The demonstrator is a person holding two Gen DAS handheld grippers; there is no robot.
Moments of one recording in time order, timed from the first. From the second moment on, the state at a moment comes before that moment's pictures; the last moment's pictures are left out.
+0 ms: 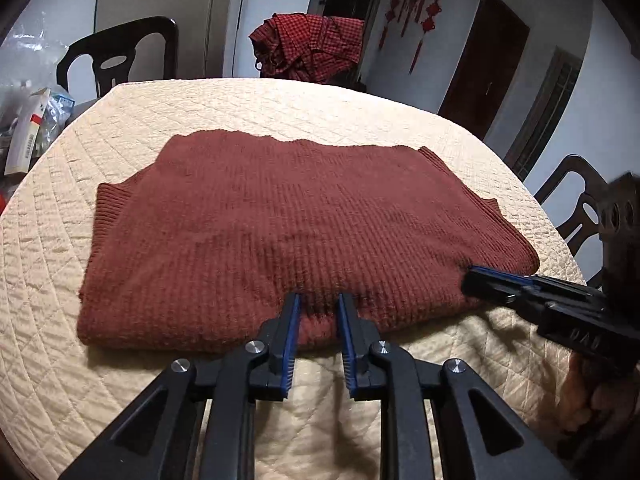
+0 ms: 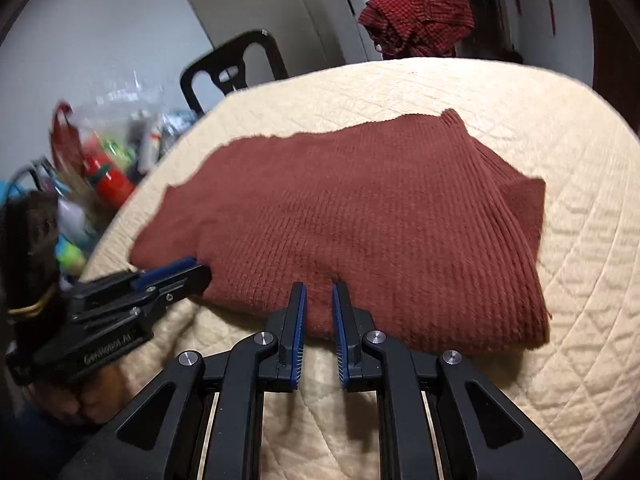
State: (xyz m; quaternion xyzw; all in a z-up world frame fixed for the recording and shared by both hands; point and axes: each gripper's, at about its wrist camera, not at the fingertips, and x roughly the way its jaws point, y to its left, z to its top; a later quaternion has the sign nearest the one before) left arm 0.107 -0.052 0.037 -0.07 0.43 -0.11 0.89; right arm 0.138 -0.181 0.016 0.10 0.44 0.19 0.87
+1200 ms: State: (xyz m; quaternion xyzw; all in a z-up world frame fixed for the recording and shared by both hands) left arm 0.090 0.025 0.032 -0.09 0.42 0.03 0.90; right arm 0.116 -0.258 0.012 0.19 0.41 0.11 0.88
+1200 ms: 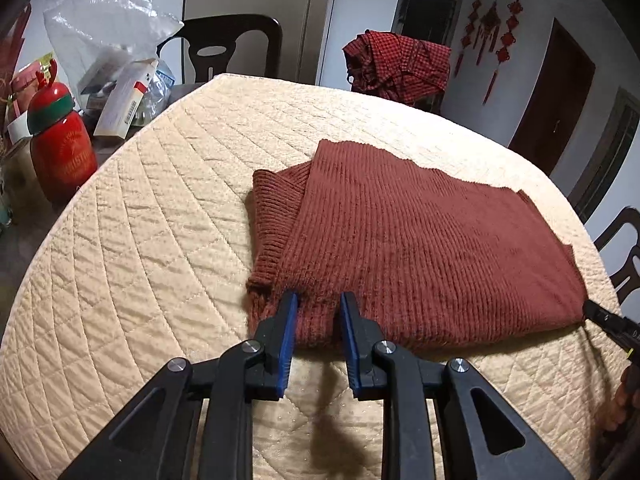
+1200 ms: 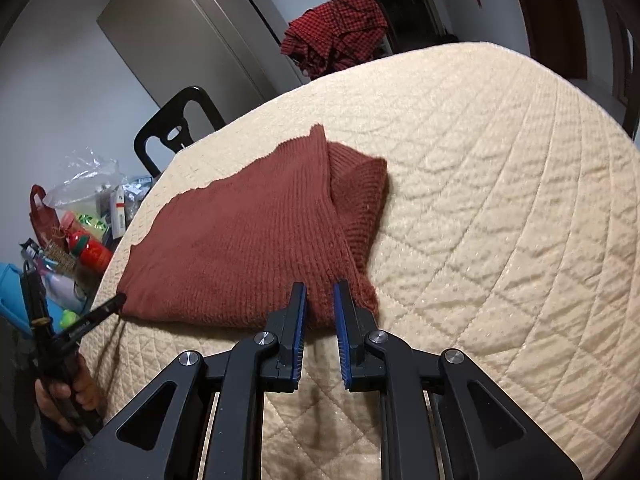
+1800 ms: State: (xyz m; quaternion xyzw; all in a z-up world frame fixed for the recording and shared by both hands) left arm 0.091 0.023 0.031 -0.09 0.42 0.03 0.90; right arm 0.115 -0.258 0.010 0.19 0.41 0.11 0.88
